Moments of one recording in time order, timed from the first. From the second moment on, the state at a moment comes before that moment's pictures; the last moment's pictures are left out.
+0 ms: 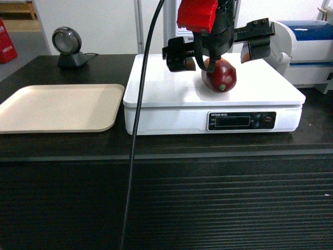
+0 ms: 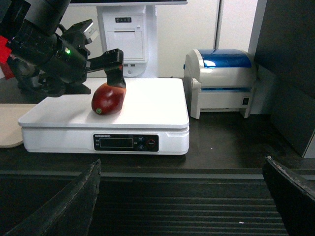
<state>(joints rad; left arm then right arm) -0.64 2.46 2.23 -0.43 -0.16 -0.42 0.00 0.00 0.01 0.00 0.00 0.00</state>
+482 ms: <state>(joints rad) -0.64 2.43 2.15 -0.31 -0.16 -0.38 0.00 0.00 0.01 0.00 0.00 0.00</state>
